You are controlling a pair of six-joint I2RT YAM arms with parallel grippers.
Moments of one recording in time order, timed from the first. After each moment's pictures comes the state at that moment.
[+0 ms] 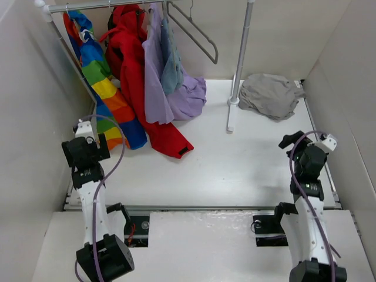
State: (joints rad) left arm 0.41 0.77 0.53 -0.26 -0.08 0.20; right arm -0.19 0.50 0.36 -0.09 0.15 0.49
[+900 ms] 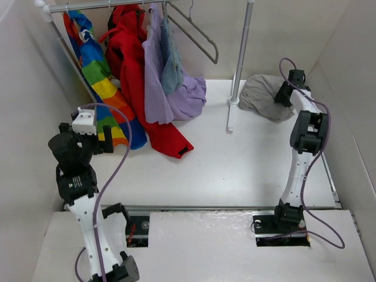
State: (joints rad) left arm 0.41 0.67 0.96 -0.61 0.35 0.25; right arm -0.19 2.41 2.09 -0.49 0.12 0.31
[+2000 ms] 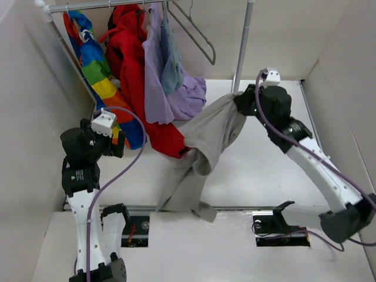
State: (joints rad) left arm 0.27 0.69 0.92 -0.66 0.43 0.40; right arm 0.54 1.15 1.24 -0.26 0.19 0.35
